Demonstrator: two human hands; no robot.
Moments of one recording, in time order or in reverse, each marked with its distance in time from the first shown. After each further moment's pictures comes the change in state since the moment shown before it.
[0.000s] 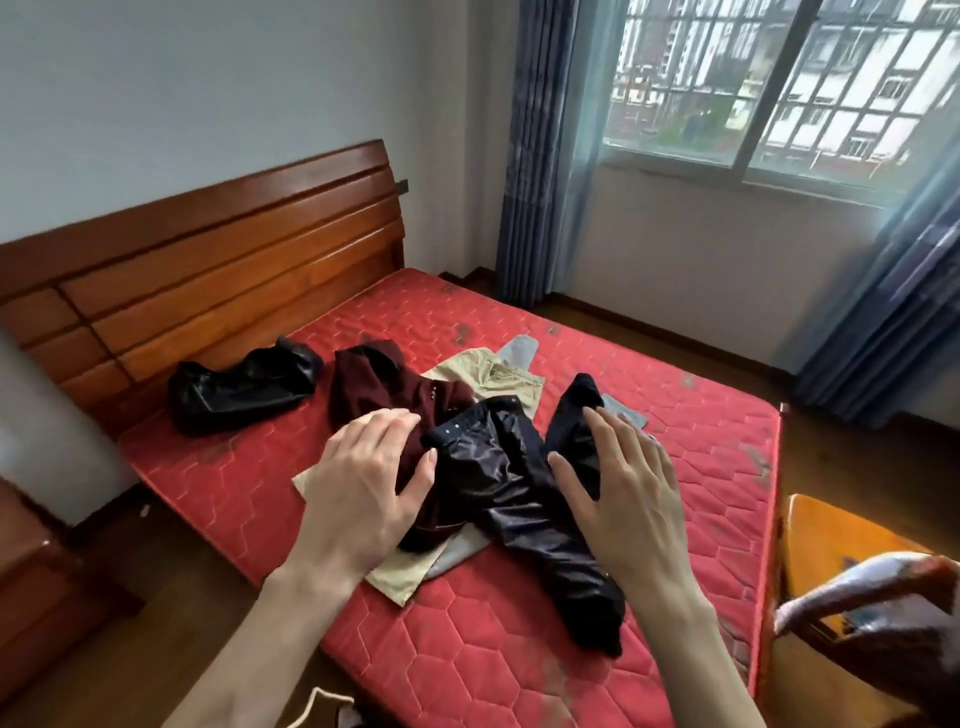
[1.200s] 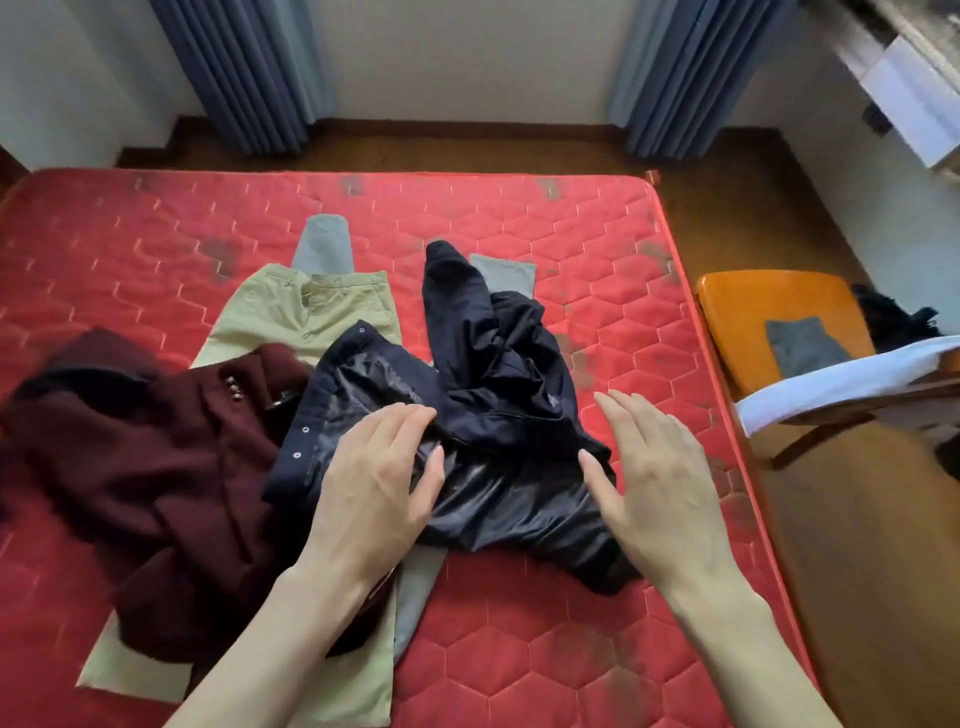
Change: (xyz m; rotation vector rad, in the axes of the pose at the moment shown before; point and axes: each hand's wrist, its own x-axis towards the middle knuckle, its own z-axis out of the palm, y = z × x) left_hand 0.227 -0.076 0.411 -0.358 -0.476 0.462; right_hand 0.130 0.145 0.261 -0.218 -0.153 0.577
